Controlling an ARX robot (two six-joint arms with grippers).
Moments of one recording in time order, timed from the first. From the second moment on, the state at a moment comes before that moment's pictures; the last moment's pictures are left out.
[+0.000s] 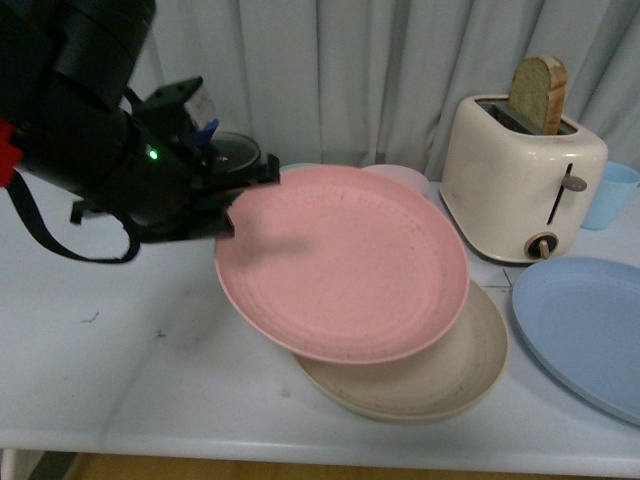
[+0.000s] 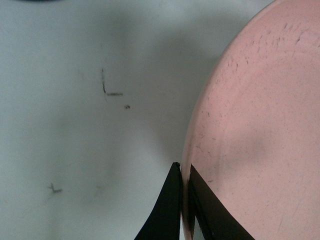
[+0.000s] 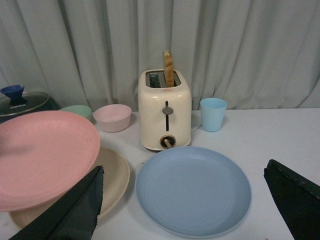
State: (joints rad) left arm -0.26 1.92 1.18 -0.10 0.10 -0.27; right arm 0.00 0.00 0.01 0.00 0.00 0.00
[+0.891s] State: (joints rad) left arm -0.36 2.13 1.29 -0.14 0.03 -0.45; right arm 0.00 0.00 0.01 0.00 0.00 0.00
